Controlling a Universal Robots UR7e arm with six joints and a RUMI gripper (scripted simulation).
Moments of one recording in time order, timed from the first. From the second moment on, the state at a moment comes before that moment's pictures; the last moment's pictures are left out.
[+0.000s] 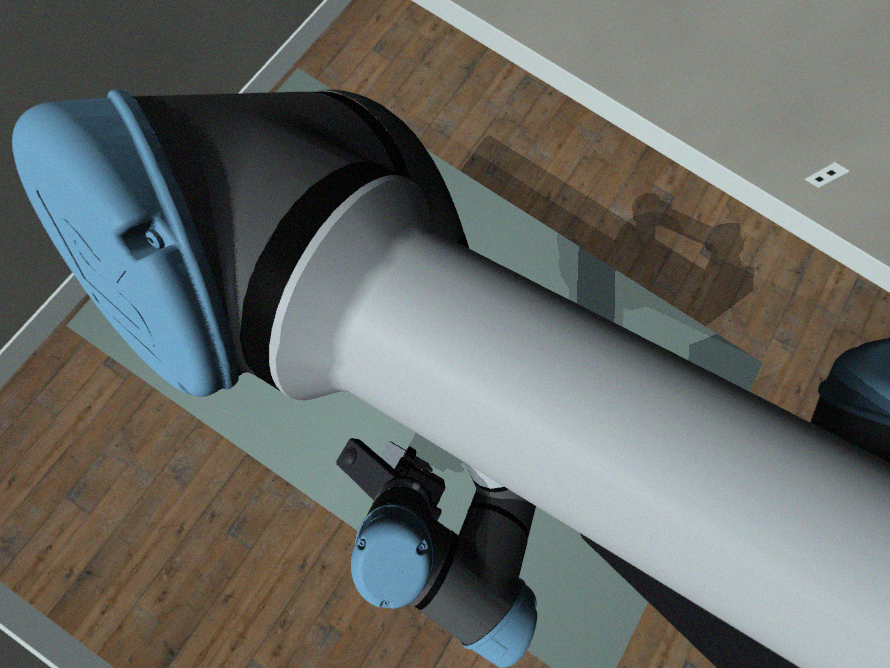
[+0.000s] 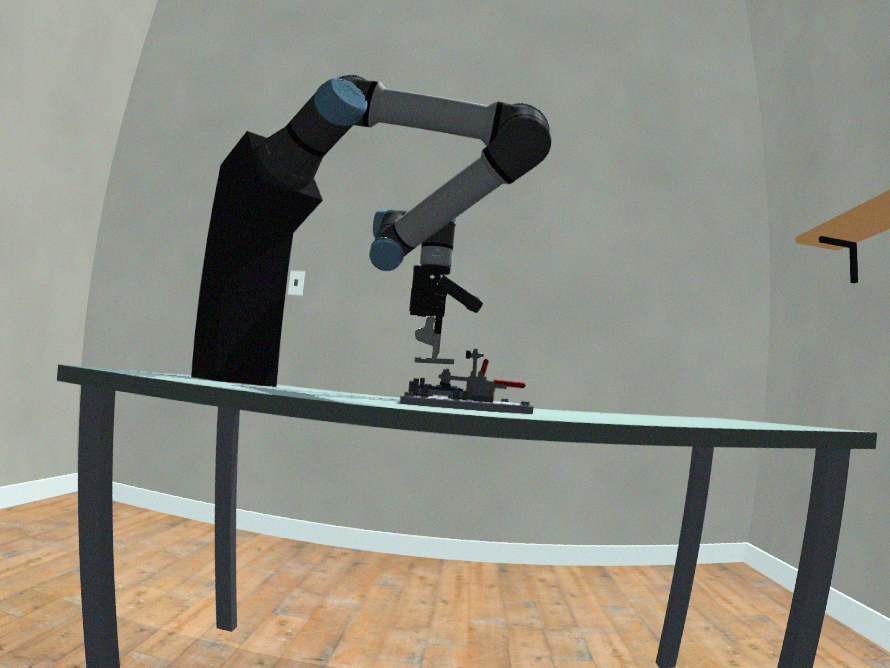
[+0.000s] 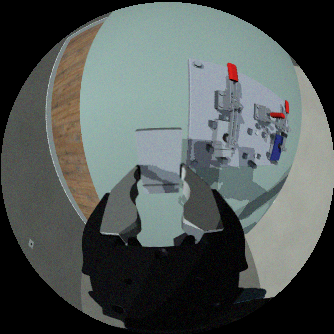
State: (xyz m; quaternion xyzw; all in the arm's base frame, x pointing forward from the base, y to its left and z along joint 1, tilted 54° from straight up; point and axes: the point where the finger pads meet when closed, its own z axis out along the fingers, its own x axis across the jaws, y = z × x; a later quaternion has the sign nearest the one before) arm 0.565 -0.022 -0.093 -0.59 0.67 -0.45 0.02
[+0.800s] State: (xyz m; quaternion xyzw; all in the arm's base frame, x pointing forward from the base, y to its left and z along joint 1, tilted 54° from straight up) arm 0.566 -0.022 -0.094 -0.59 0.67 -0.45 0.02
